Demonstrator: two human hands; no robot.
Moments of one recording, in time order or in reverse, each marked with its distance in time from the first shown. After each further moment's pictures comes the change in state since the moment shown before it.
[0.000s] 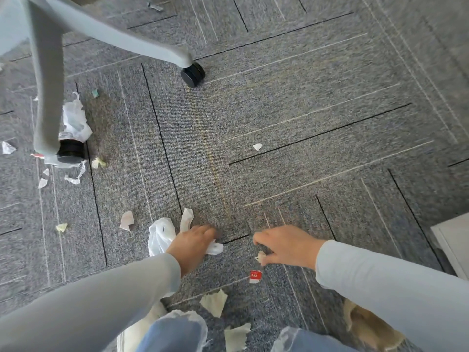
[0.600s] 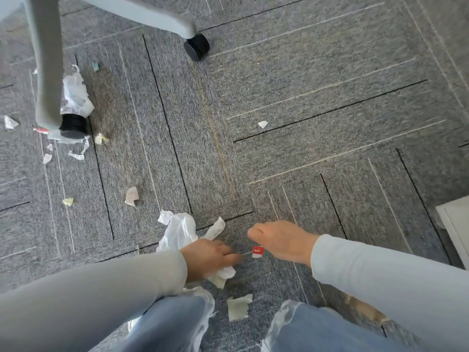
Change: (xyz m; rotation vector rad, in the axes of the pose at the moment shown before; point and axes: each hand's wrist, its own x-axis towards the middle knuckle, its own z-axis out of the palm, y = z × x) left_hand -0.031 0.026 0.020 0.260 -0.305 0.523; right_hand -0.004 -0.034 0.020 -0.069 0.041 -0.124
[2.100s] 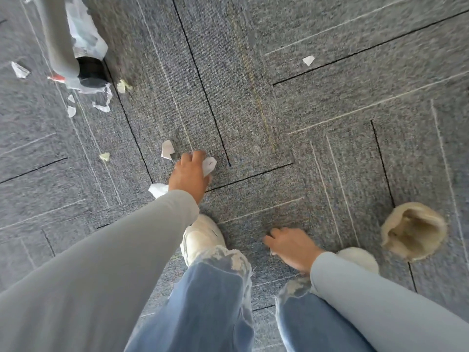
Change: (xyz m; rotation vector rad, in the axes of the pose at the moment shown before) left_hand -0.069 -0.063 -0.006 -0.597 0.410 -0.988; right_hand 0.009 -0.117 0.069 0.173 -0.259 0.221
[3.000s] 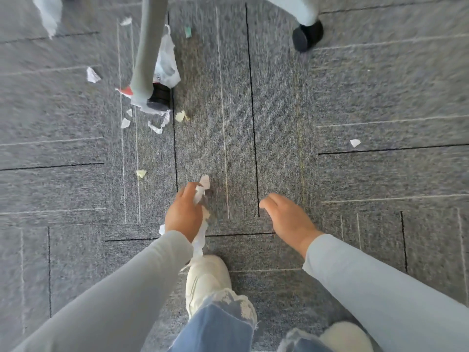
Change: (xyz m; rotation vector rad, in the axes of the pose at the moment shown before) left_hand 0.007 -0.063 -0.011 -0.391 0.205 -0.298; right_hand 0.092 0.011 -0.160 -0.002 0.452 -0.067
